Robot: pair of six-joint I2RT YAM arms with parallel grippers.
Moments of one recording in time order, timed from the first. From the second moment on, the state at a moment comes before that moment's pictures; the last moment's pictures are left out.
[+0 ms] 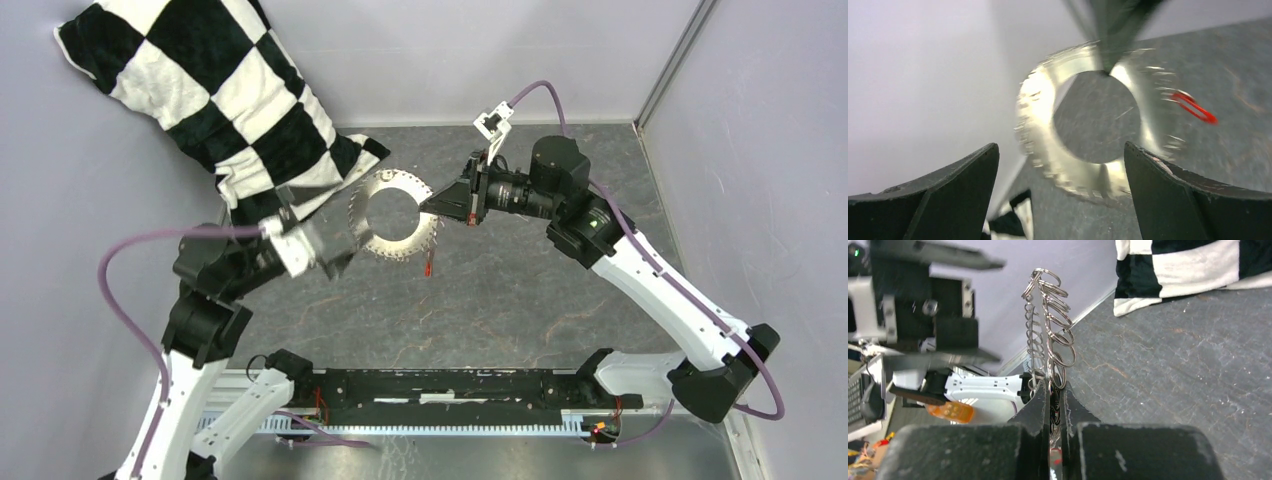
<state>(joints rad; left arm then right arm) -0.40 0.68 1.11 -0.33 0.54 0.47 0.72 1.24 1.37 -0.22 -0.55 0.55</state>
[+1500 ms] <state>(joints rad) -0.49 0.55 0.39 0.21 0.86 2.05 0.67 1.24 0.89 0.29 -0.34 1.26</state>
